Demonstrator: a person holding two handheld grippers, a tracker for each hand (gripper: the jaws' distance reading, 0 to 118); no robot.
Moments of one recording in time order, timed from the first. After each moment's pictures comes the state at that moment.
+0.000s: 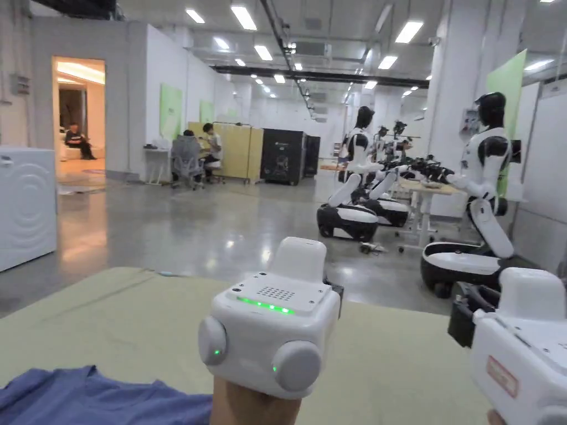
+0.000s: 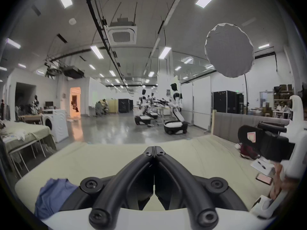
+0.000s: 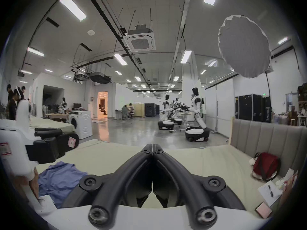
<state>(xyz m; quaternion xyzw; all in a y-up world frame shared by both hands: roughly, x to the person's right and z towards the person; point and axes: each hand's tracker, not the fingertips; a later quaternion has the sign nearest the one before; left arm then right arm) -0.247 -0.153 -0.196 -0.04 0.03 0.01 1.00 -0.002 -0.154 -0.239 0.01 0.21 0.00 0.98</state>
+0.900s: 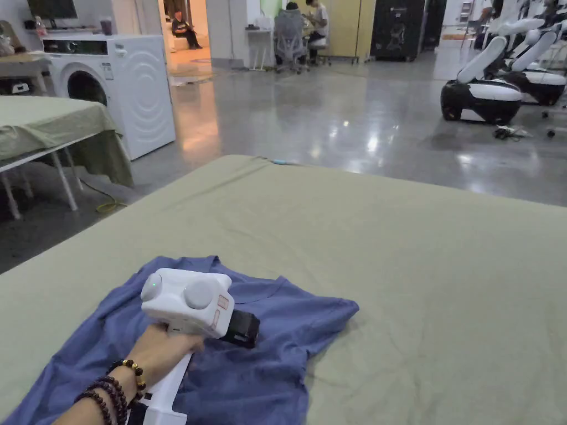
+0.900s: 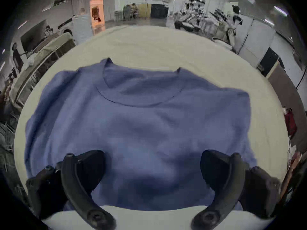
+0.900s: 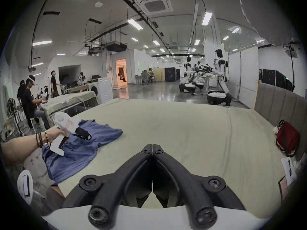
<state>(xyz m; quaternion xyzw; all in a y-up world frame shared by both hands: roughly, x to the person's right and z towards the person) -0.626 -0.432 -0.283 -0.50 0.16 0.13 0.84 -0.048 -0.287 -0.245 -0.17 0.29 0.04 0.94</state>
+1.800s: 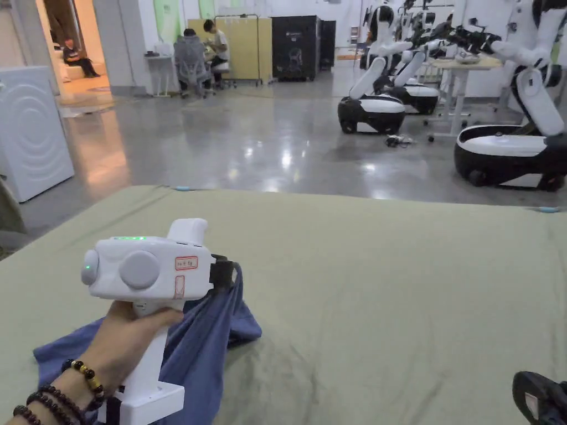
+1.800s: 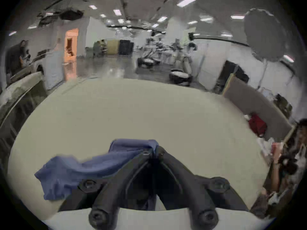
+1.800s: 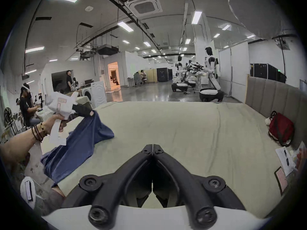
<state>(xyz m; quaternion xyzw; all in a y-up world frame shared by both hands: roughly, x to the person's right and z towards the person) -0.457 -0.266 -0.316 -0.28 -0.02 0.11 0.95 0.007 -0.276 -0.227 -0.17 0.26 0.01 0.95</state>
